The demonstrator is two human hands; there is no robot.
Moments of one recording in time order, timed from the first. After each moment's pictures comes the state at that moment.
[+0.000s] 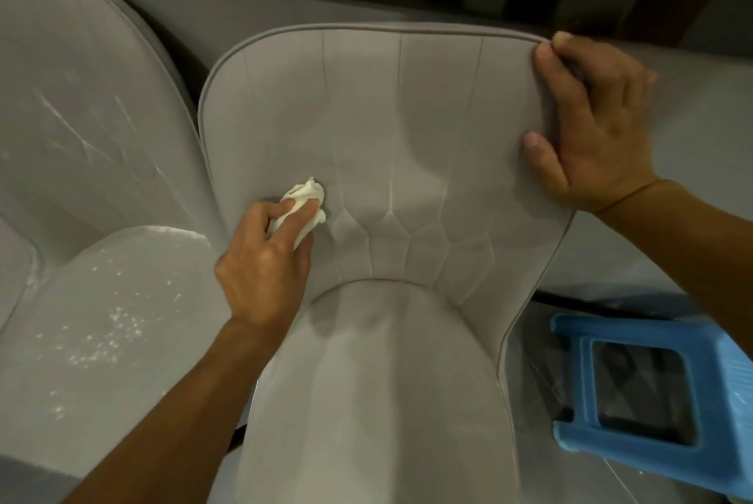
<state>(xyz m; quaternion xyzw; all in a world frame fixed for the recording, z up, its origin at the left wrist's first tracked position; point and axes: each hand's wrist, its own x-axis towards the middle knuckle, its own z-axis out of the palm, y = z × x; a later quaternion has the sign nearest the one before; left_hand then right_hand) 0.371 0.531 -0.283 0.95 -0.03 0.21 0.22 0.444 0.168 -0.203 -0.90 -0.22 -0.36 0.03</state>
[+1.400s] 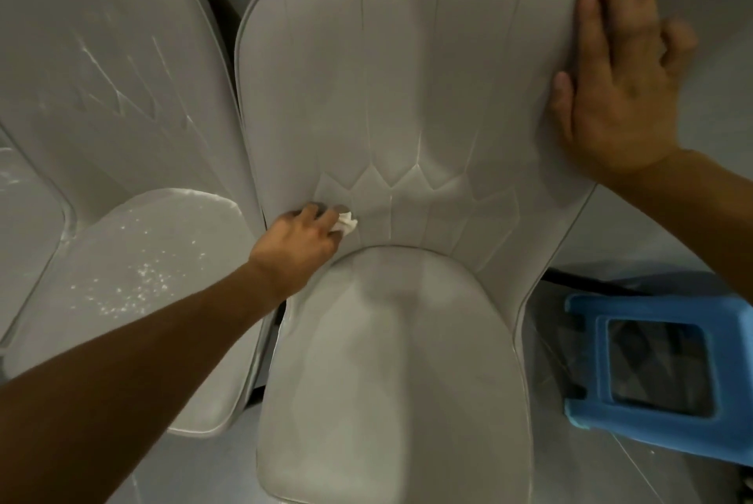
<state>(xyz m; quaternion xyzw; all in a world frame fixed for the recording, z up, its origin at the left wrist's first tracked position) 0.362 0.570 -0.318 0.92 -0.37 -0.01 -0.15 0.412 0.192 -0.209 -0.92 -0.15 -0.37 -0.05</state>
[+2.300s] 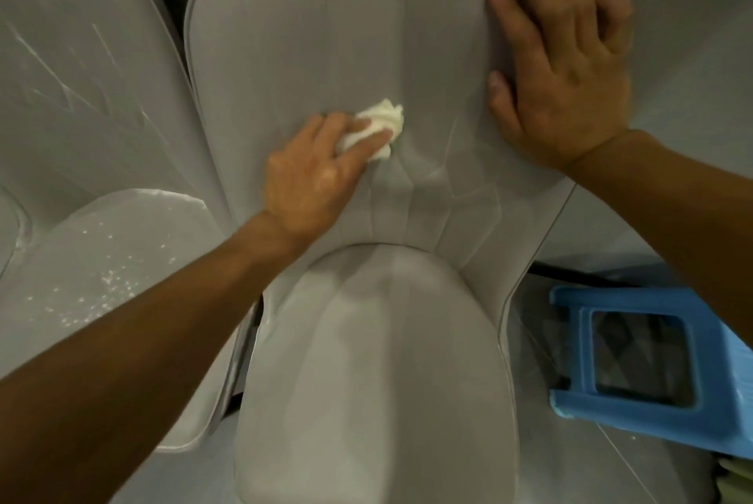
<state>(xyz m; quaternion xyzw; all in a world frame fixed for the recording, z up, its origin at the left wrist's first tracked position) 0.417 0.500 -0.286 0.90 -0.28 0.33 0.11 0.430 0.217 -0.209 -0.89 -0.20 -0.41 -0.09</state>
